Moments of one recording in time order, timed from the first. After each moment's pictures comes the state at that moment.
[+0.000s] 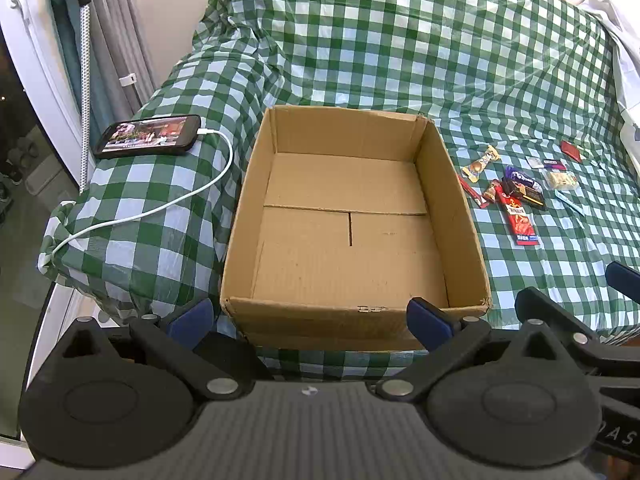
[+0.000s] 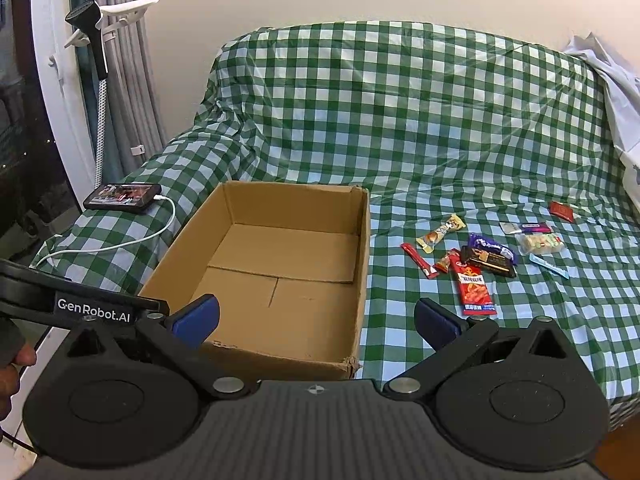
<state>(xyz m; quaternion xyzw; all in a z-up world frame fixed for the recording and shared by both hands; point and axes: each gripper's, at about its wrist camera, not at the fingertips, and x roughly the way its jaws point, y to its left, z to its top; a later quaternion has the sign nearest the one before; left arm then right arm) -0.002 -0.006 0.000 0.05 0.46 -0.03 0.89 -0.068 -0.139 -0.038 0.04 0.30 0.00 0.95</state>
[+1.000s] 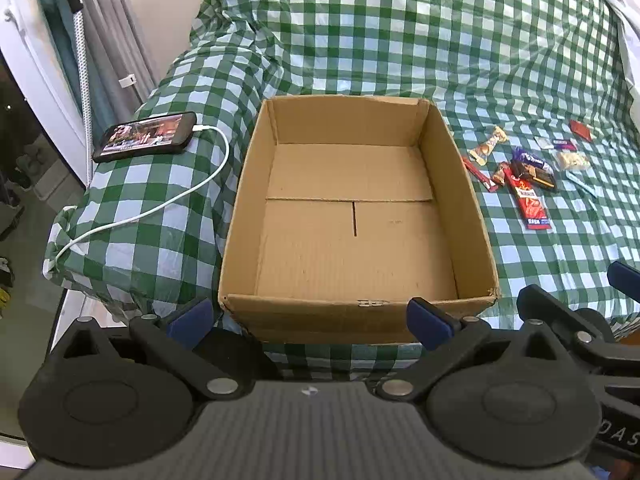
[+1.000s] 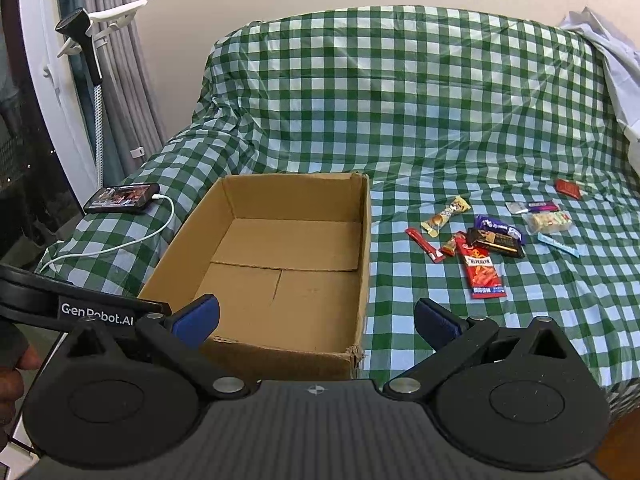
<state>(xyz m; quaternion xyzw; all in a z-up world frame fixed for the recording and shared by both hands) 0.006 -0.022 -0.007 0.09 0.48 -0.01 0.87 -0.072 -0.143 -0.052 0.07 0.31 0.00 0.95</state>
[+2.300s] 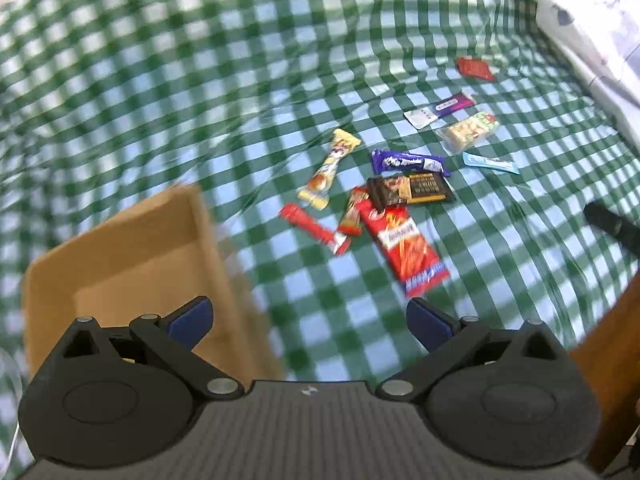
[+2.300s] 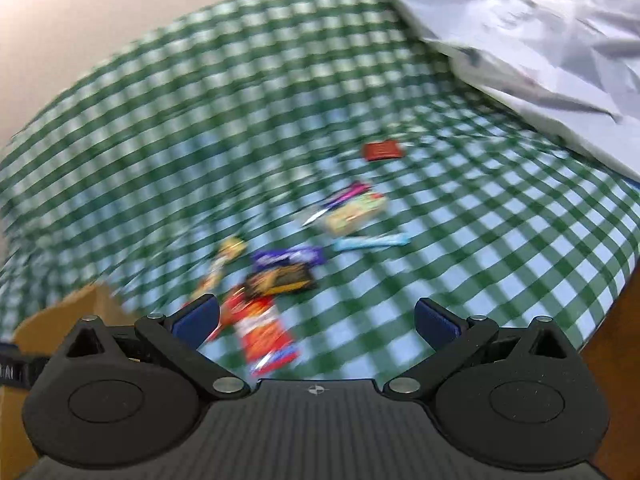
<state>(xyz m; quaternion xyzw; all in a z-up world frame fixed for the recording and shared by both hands) 0.200 -0.304 -0.063 0.21 0.51 -0.20 0.81 0.005 -0.461 -0.099 0.25 0.29 -0.24 0.89</state>
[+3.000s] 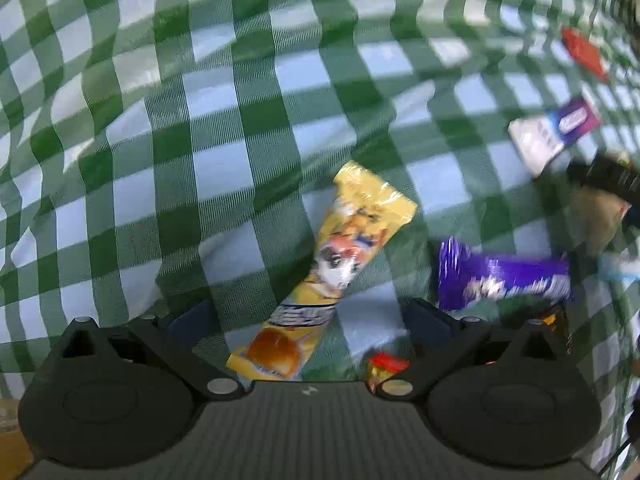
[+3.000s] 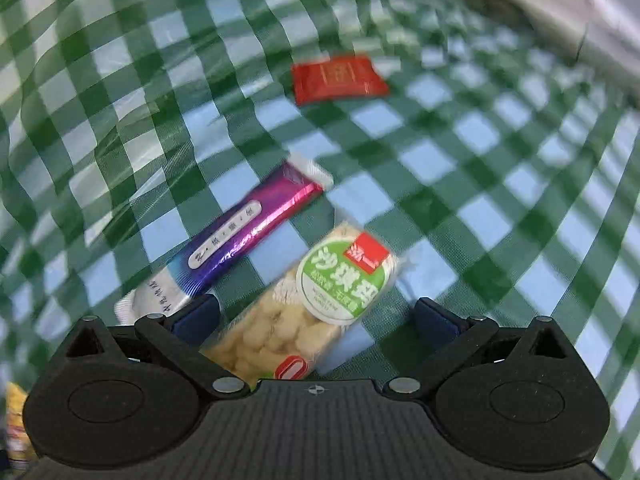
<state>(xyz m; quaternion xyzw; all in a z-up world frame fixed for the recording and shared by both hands) 0.408 -0.410 -0.245 0.17 0.58 -0.19 0.77 0.275 -0.606 -0.282 0.23 0.41 -0.34 0.81</state>
